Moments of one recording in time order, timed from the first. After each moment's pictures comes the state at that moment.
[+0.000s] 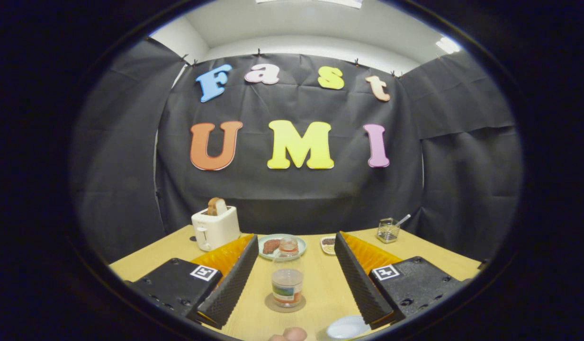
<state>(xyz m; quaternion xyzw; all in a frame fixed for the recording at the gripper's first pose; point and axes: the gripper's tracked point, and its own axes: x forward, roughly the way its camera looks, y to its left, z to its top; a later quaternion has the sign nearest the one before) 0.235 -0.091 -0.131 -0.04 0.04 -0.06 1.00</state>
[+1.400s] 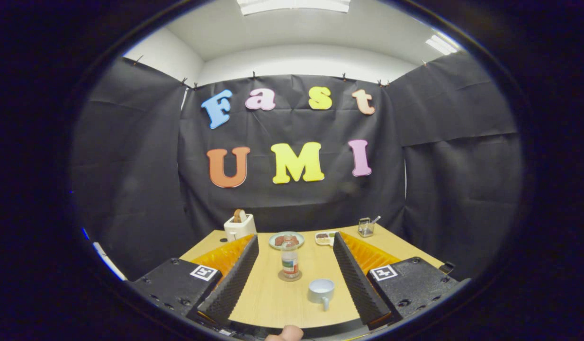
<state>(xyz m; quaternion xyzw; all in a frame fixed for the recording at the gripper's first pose) 0.005 -0.085 -0.007 0.00 0.03 -0.04 1.00</state>
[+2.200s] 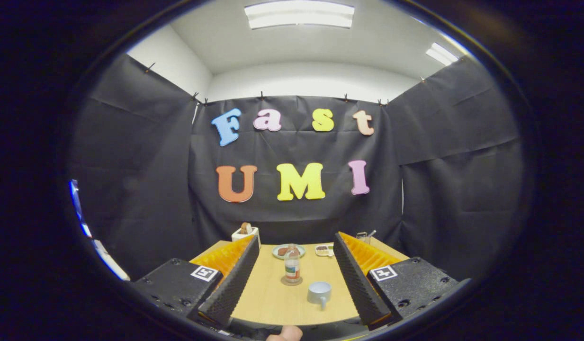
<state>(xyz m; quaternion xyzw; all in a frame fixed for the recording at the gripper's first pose) -0.062 -0.069 0.014 -0.01 -0.01 -0.04 1.00</state>
